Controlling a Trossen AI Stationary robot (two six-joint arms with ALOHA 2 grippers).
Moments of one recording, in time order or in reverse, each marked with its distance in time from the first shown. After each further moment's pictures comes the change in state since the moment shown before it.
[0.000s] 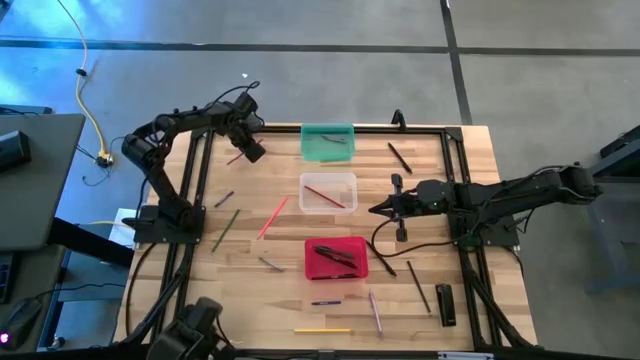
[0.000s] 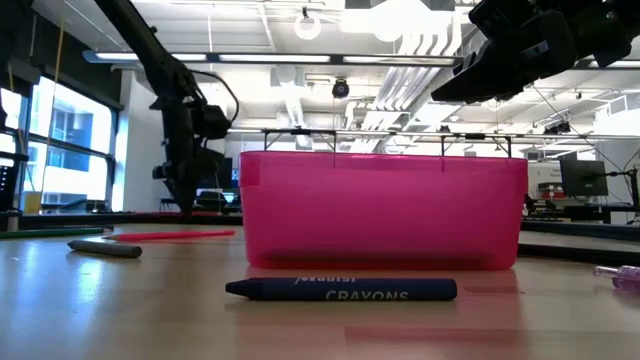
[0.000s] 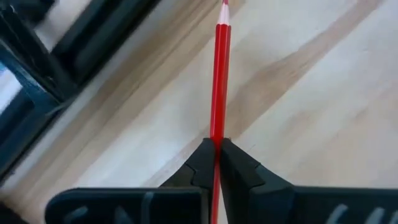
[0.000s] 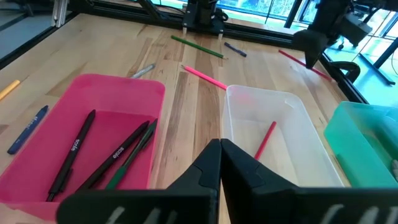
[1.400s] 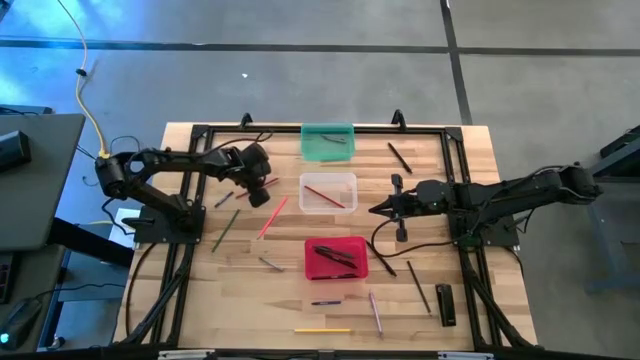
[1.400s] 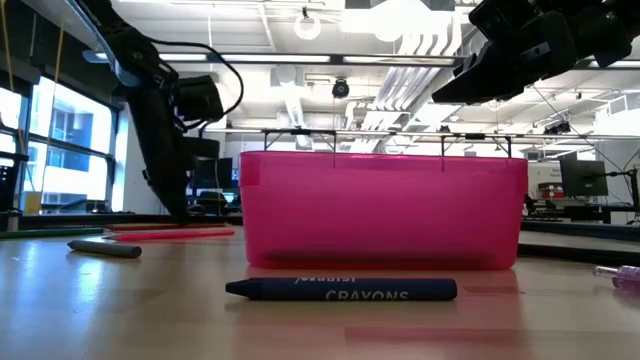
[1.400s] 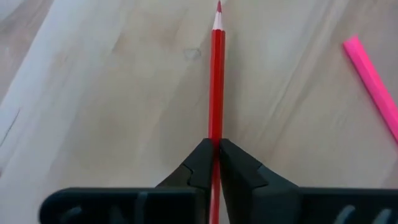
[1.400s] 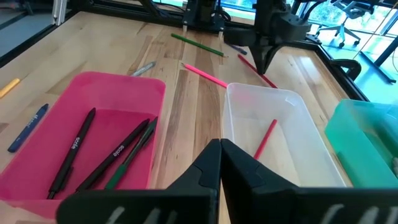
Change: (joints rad) left arm -0.432 -0.295 -0.422 0.268 -0.012 -0.170; right arm 0.000 0.000 0.000 -0.008 0.000 0.003
